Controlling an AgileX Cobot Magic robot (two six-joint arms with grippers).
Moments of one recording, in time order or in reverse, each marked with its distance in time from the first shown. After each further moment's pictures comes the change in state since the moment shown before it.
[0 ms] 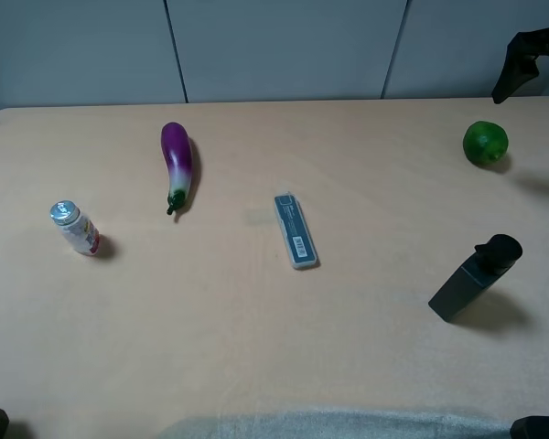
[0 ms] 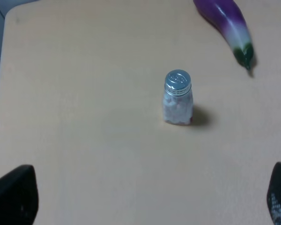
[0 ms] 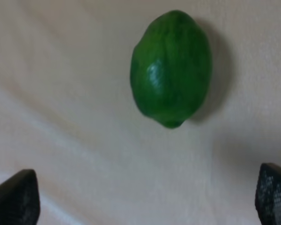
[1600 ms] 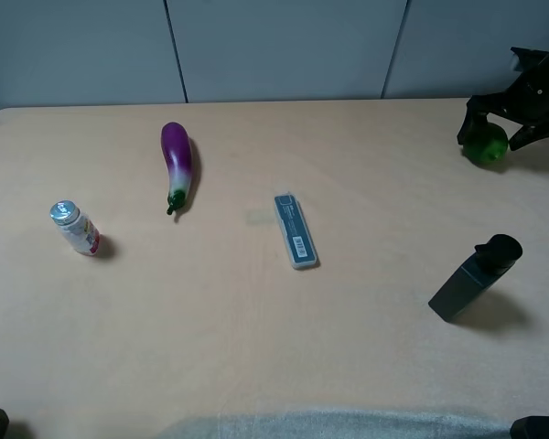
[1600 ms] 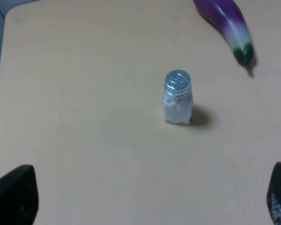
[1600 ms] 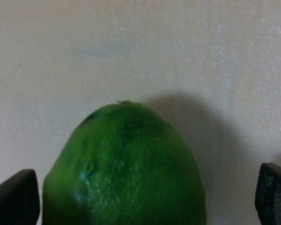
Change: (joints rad) left arm 0.000 0.000 0.000 0.000 0.000 0.000; right arm -0.025 0.357 -0.138 0.056 -0.186 -0.037
